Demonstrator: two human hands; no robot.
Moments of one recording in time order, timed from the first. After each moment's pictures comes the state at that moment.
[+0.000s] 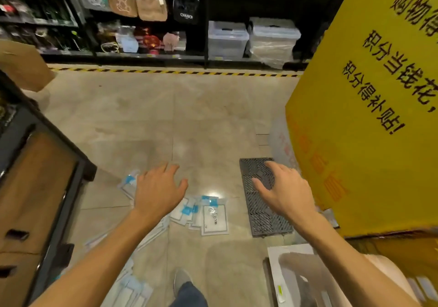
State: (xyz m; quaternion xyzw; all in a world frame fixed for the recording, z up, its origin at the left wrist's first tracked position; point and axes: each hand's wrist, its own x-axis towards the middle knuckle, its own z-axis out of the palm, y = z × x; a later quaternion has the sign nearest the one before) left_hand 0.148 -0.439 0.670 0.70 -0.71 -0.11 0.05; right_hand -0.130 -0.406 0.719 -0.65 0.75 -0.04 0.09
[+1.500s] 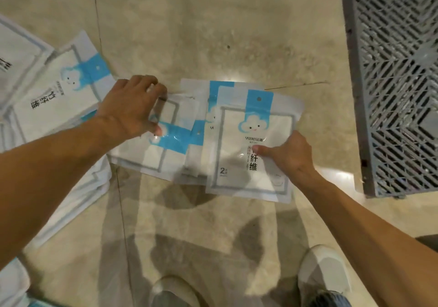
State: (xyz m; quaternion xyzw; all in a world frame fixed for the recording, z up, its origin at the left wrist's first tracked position) left_hand 0.183 -0.674 -0.193 0.51 -0.81 -0.15 -0.23; right_hand -0.135 -0.553 -0.225 -0.30 0.84 -0.08 0.45
